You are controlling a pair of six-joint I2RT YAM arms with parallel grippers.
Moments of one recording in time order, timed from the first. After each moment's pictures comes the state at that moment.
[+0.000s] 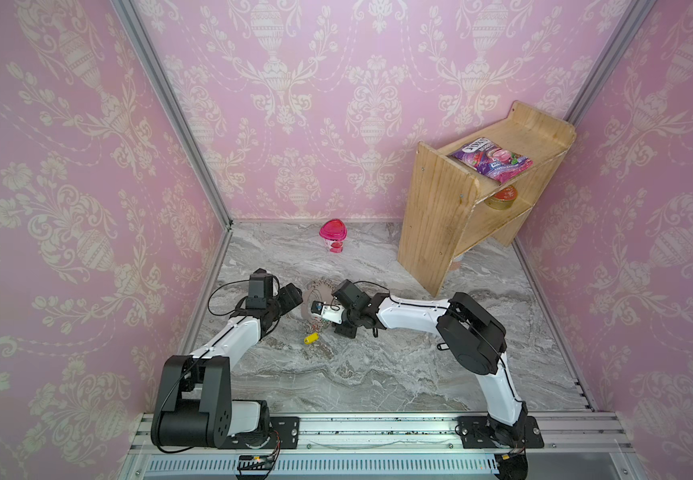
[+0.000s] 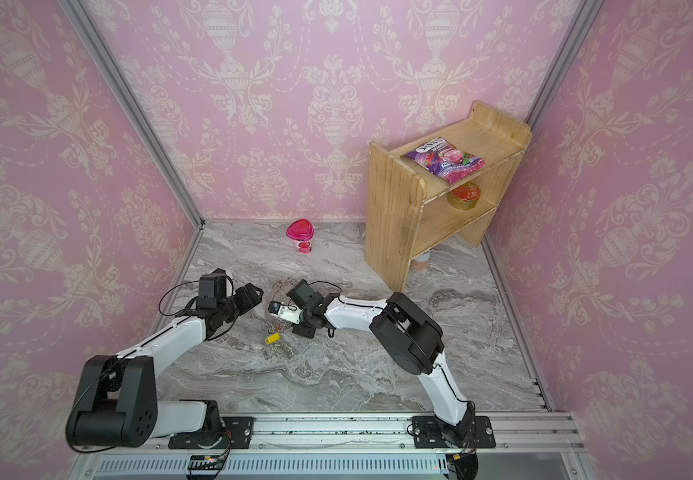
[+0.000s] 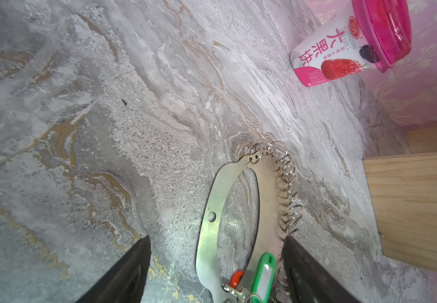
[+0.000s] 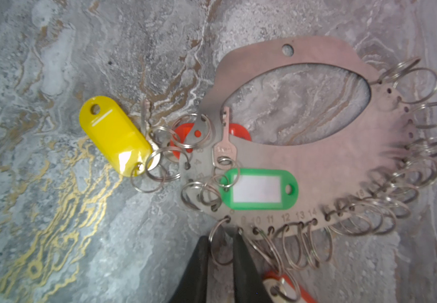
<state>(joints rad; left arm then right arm) -0.01 1.34 0.62 -0.07 0.20 -0.64 0.90 2.12 1.43 -0.27 -0.09 -0.44</state>
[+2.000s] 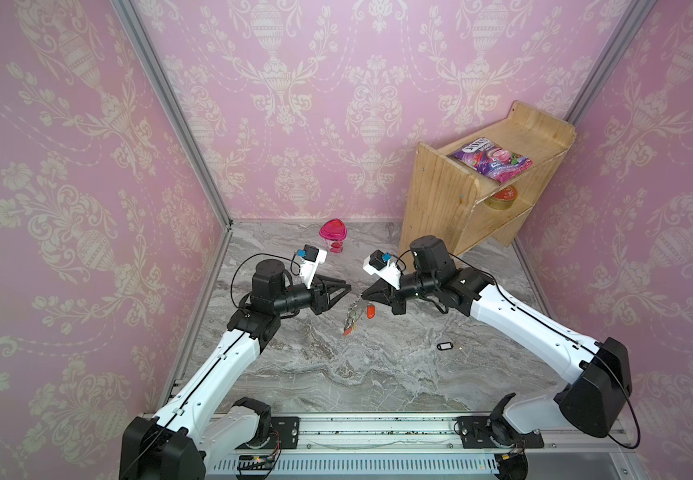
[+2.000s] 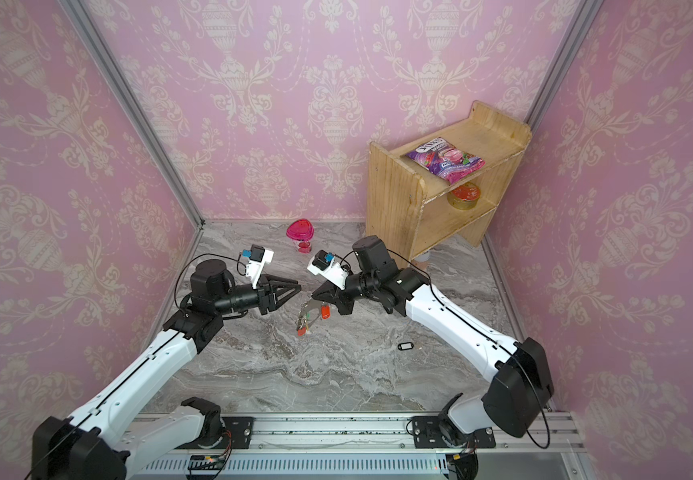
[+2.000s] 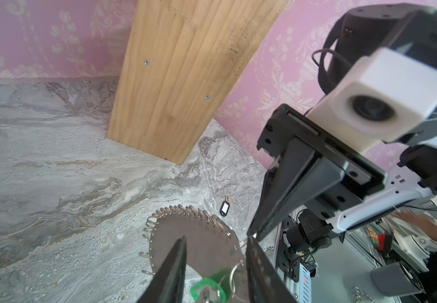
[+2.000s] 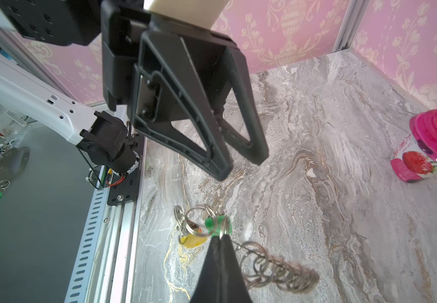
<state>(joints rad) -0.30 1.05 0.77 -0.01 0.87 -0.33 0.63 1.43 1.26 -0.44 -0.70 -0.27</state>
